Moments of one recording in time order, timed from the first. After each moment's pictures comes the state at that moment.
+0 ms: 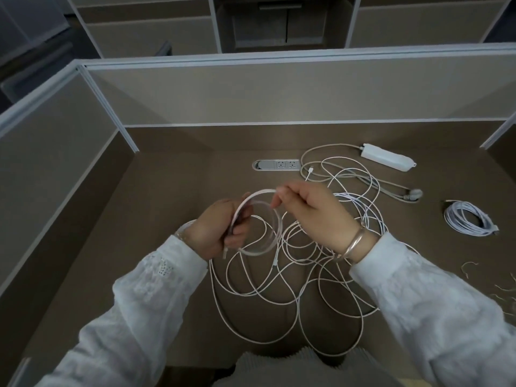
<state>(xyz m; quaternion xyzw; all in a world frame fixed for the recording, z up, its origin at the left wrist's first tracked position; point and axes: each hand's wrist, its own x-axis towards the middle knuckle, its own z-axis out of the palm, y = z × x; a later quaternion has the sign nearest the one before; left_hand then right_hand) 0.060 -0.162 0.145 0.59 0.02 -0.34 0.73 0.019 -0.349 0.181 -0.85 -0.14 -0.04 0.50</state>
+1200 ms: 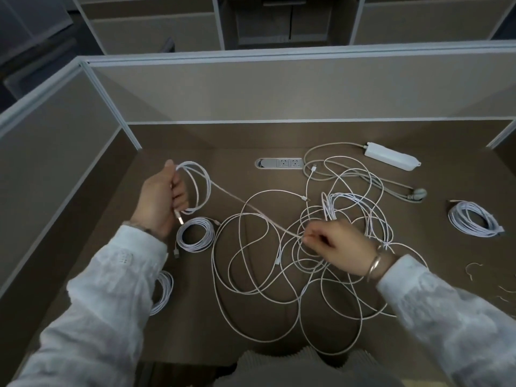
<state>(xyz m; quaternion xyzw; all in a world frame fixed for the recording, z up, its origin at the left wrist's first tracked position) 0.095 -0.090 0.160 0.62 0.12 -0.05 0.77 0.008 -0.398 0.113 -0.94 -0.18 0.03 0.29</state>
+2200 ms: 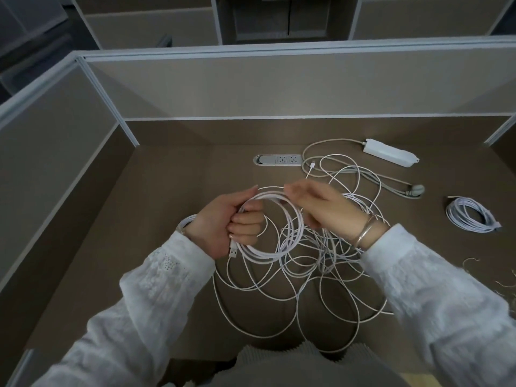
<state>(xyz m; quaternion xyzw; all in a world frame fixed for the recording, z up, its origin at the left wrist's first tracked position) 0.060 -0.161 0.152 0.36 -0.01 -0.53 0.77 0.028 -0.366 0.171 -0.84 -0.08 0.08 0.53</state>
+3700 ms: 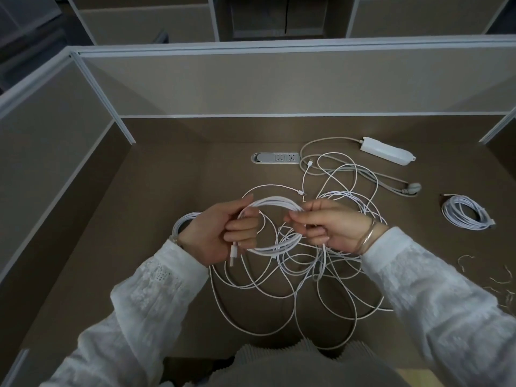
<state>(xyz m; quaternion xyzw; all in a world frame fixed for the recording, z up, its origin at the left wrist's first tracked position) 0.047 -0.158 0.147 0.38 0.04 -0.49 0.79 0.025 -0.380 0.135 -0.56 0.02 0.33 0.76</state>
